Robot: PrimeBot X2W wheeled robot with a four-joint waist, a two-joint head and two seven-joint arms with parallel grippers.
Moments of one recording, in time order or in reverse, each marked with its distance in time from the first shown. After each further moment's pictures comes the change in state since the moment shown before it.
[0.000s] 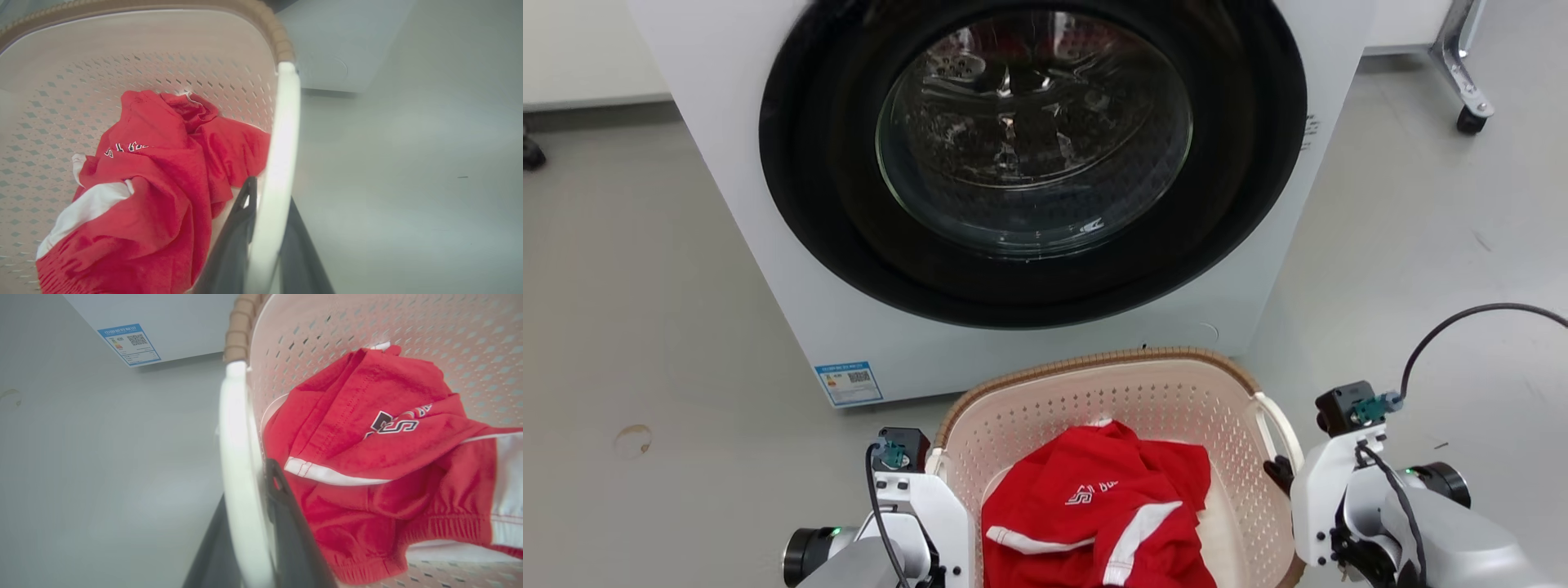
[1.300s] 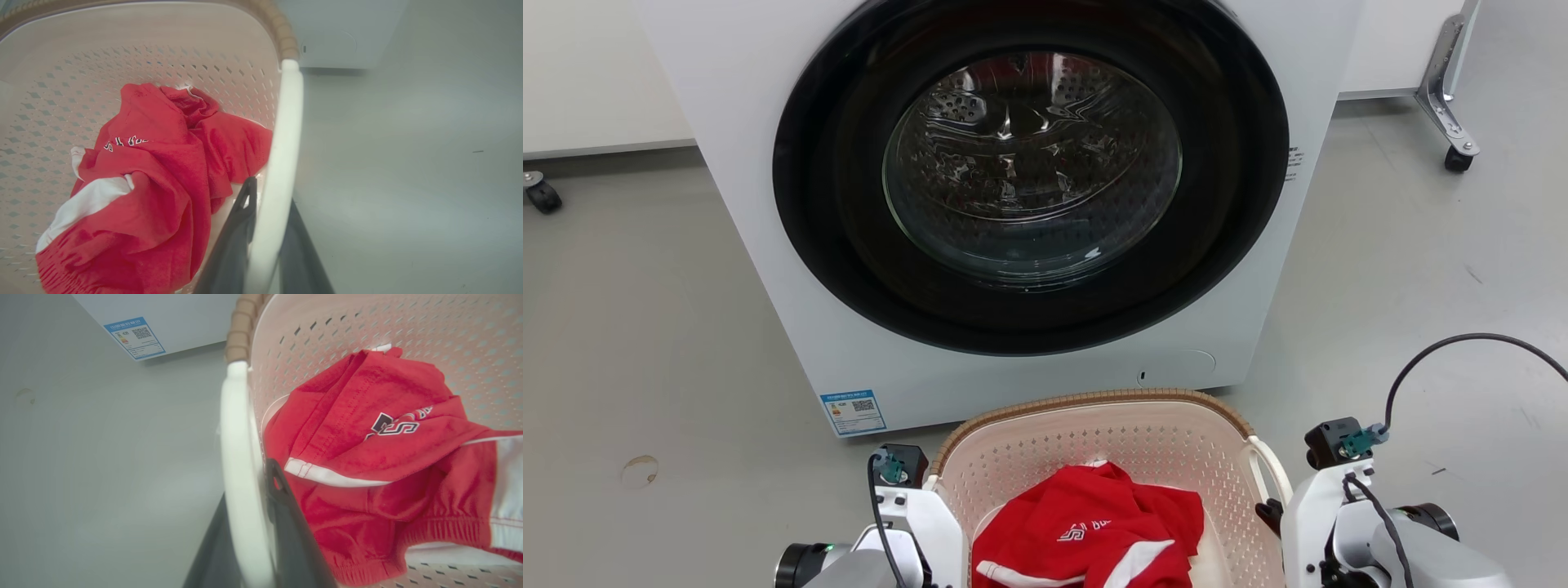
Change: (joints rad) left arm 0.020 0.002 -0.021 0.031 0.014 -0.034 0.075; right arm 0.063 0.031 0.020 0.021 0.053 0.000 0.050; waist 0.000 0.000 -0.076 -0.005
